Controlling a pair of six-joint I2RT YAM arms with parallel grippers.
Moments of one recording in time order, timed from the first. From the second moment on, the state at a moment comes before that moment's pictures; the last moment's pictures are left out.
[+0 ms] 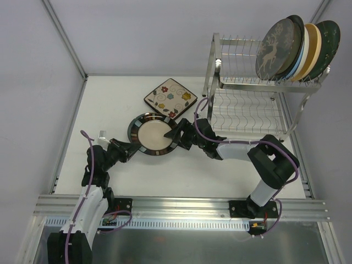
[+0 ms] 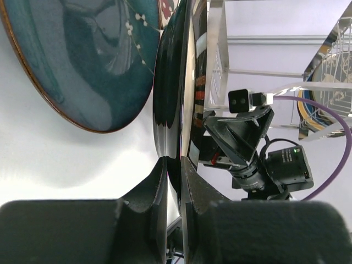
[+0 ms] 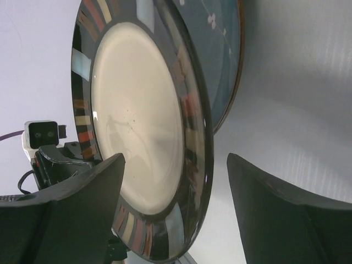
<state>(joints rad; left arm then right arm) 0.01 0.58 0.09 0.21 0.55 -1.27 0.77 1.68 0.77 0.44 -0.16 1.18</state>
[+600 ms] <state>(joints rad) 0.01 0.55 0.07 0.25 0.58 -1.30 0.77 1.68 0.75 0.54 -0.17 1.20</state>
